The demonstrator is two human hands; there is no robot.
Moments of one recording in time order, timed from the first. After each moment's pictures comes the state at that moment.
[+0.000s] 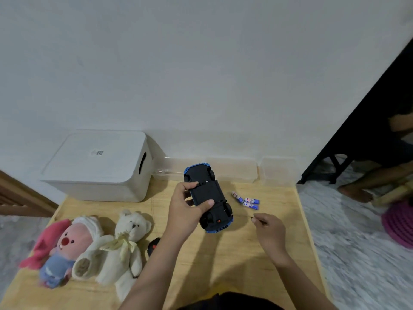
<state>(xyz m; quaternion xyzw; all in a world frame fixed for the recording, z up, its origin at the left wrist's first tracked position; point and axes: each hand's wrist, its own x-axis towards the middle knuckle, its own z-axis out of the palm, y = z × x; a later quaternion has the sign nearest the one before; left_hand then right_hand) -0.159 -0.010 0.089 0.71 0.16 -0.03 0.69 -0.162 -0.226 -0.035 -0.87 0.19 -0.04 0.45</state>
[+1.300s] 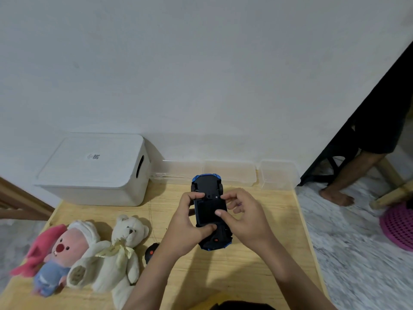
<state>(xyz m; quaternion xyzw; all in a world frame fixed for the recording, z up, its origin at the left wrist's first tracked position) -0.174 0.002 0.079 0.78 0.01 -0.08 0.62 -0.159 -0.166 0.082 -0.84 -0.07 -0.03 0.54</state>
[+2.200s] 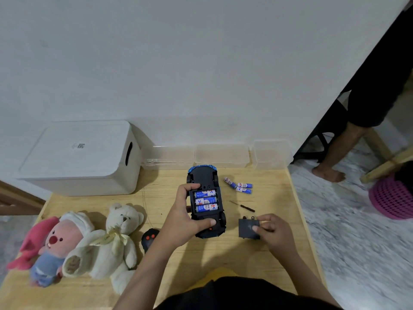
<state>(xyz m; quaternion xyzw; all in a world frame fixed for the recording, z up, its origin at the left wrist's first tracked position) -0.182 -0.004 0.063 0.78 -0.01 -0.13 0.61 -0.214 -0.251 -0.016 -0.86 0.18 0.05 0.48</state>
